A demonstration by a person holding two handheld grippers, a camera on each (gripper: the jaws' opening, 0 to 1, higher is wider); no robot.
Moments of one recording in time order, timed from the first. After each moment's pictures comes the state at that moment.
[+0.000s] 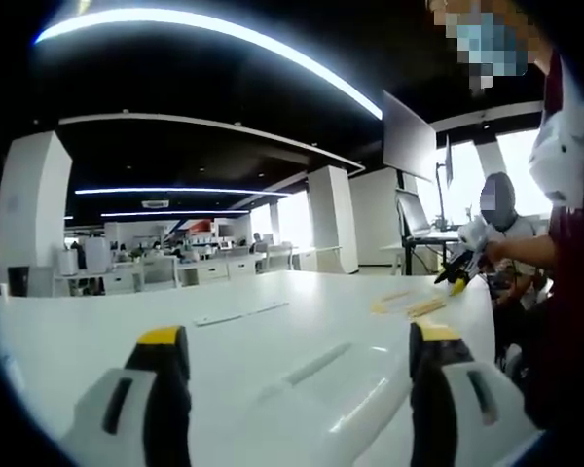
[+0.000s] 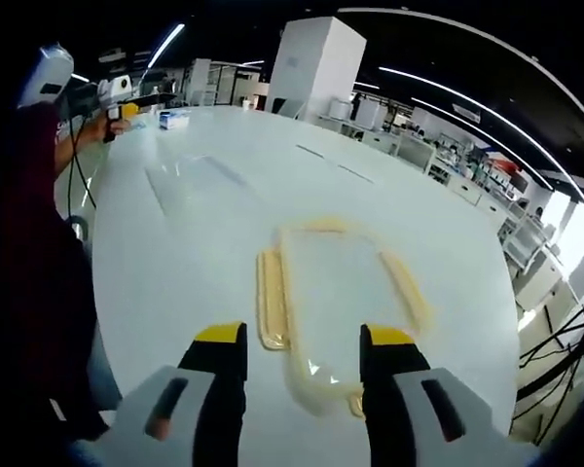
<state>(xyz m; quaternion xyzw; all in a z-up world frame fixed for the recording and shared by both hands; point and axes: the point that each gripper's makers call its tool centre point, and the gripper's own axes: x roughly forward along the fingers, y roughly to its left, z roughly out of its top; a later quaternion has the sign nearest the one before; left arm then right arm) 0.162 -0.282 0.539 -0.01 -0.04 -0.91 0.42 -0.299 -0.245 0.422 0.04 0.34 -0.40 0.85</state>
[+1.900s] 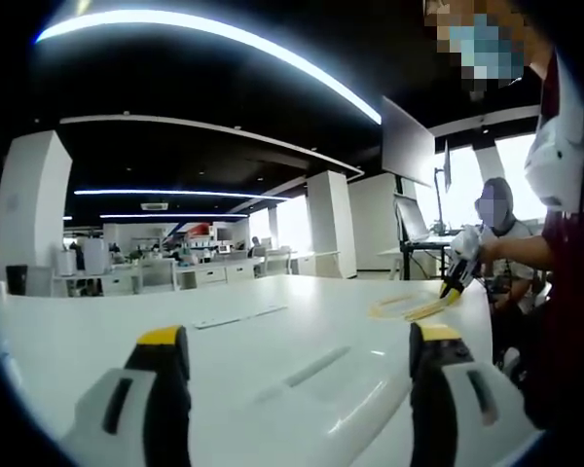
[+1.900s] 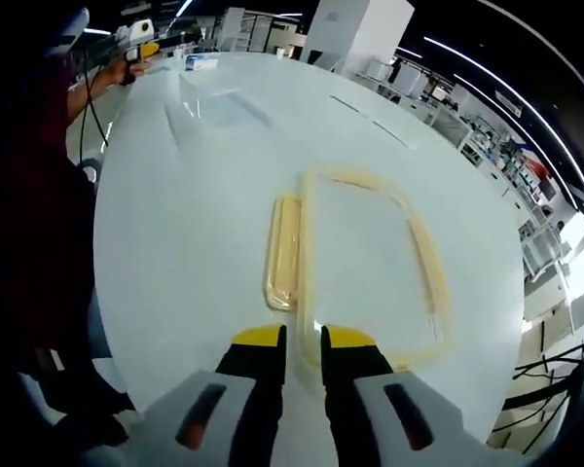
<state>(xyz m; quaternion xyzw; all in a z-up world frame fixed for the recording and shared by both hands) 0.163 -0.279 0.542 -0.02 -0.04 -0.91 0.41 -0.309 -0.236 0.394 0.04 0.45 -0.34 0.82</state>
